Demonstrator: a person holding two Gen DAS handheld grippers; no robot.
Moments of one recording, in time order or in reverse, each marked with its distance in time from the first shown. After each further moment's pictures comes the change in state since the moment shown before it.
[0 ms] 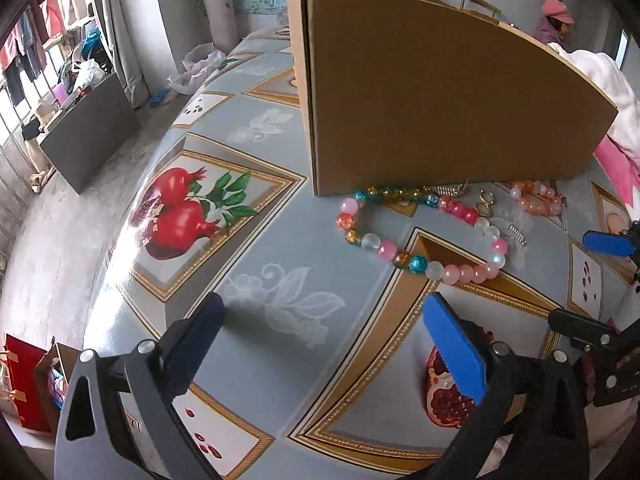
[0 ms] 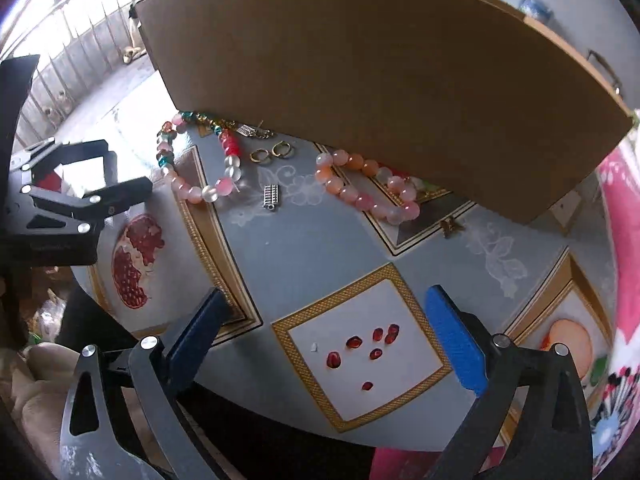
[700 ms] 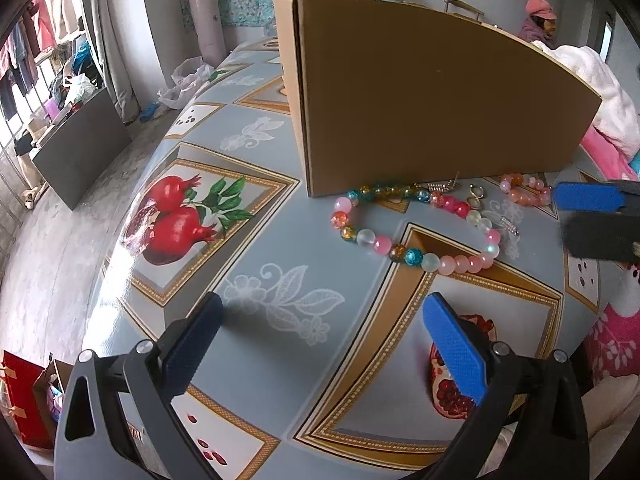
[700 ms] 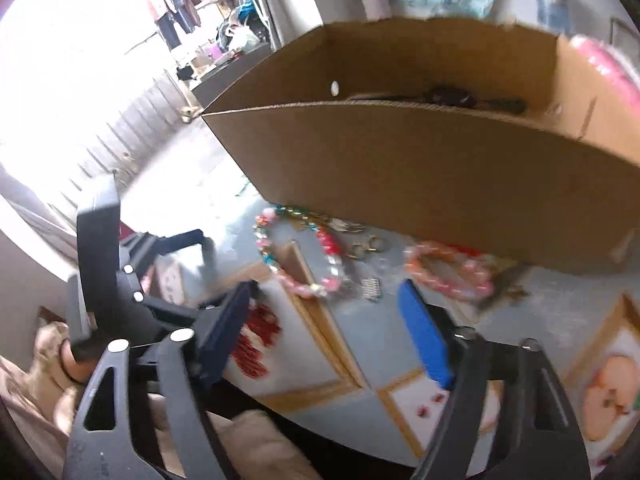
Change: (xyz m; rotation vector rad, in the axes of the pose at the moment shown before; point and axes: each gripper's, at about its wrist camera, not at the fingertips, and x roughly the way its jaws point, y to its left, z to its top) left arm -0.007 0.006 -0.003 0.043 -0.050 -0.033; right arm 0.009 -0.003 0.048 0.109 -0.102 0.344
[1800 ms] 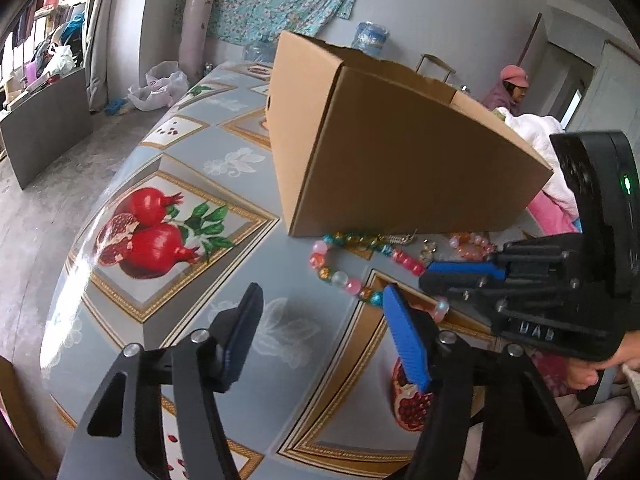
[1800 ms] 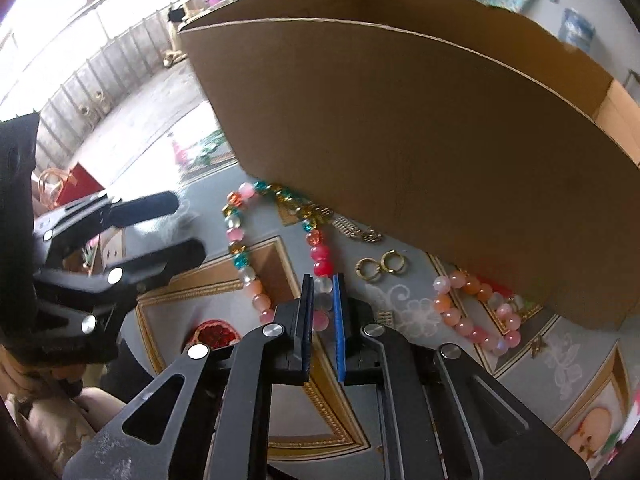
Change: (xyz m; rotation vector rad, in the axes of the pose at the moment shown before) left arm -0.020 0.023 0.004 -0.130 -0.138 -0.264; right arm 0.046 0.041 -0.004 -0.209 0.101 -0.205
